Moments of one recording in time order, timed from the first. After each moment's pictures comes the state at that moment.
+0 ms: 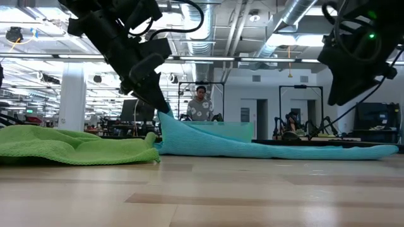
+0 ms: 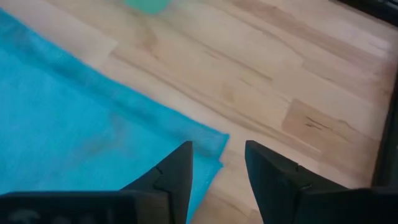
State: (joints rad) left arm -0.06 1.50 0.77 -0.14 -0.40 -0.36; right arm 0.32 1.13 0.68 -1.01 0.64 1.25
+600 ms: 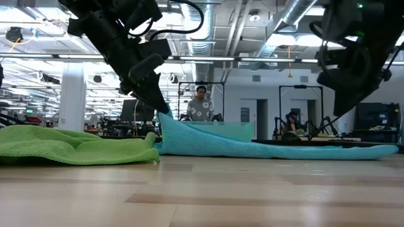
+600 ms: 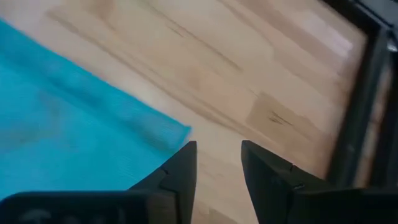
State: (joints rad) left arm -0.06 1.50 0.77 -0.14 -0.40 -0.36; right arm 0.22 1.21 0.68 -1.08 0.61 1.15
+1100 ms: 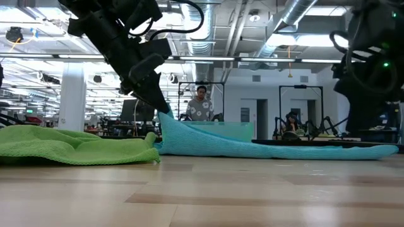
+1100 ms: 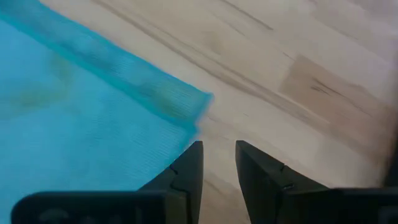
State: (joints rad) left arm -0.06 1.50 0.77 -0.14 -0.40 -0.36; right arm 0.30 1.05 0.46 -0.85 0.55 1.18
